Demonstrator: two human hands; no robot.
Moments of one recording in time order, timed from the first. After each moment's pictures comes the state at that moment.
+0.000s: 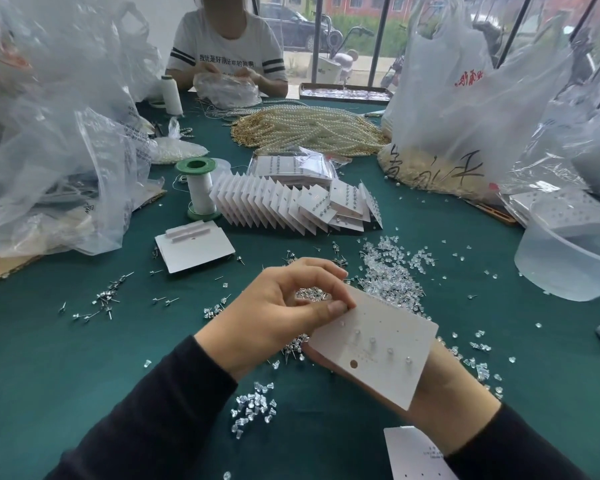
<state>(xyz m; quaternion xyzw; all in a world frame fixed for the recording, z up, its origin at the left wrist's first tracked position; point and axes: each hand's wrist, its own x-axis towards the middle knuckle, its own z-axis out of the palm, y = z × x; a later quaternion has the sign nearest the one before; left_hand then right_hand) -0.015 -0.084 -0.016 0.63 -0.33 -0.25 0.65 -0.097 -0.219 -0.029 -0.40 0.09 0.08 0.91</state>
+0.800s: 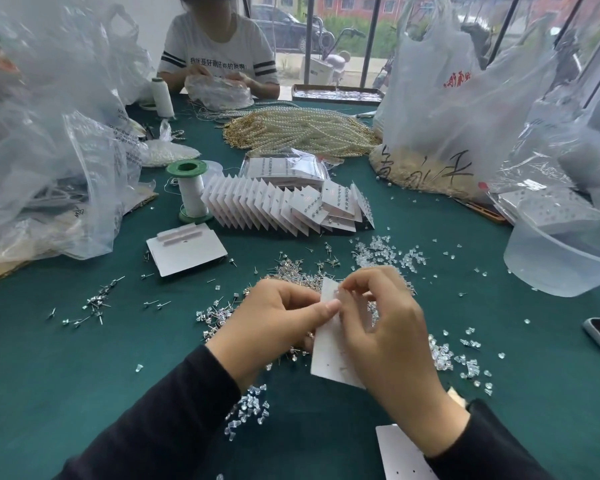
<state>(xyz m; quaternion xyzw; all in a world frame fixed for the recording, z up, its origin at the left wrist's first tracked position) -0.019 -0.093 -0.027 0.68 -0.25 -0.26 0.63 -0.084 -0.216 -0.044 -0.86 0.05 -0.38 0.35</state>
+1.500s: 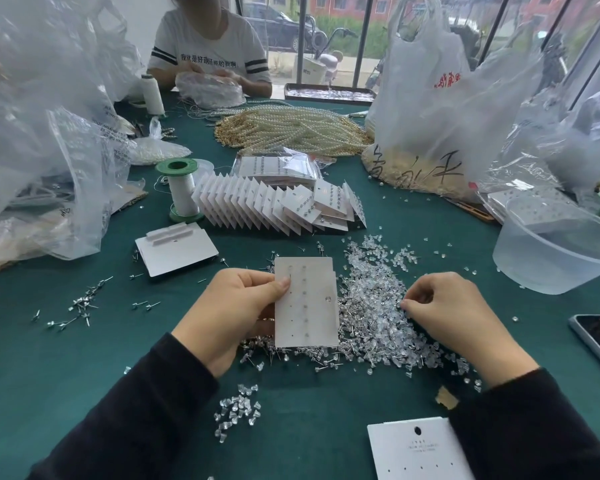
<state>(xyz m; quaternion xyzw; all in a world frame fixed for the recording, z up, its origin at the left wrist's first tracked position) -0.004 -0.085 -0.022 0.65 -0.06 -0.27 0.70 -0.088 -0.309 -0.033 -0.94 0.25 -0.07 0.24</state>
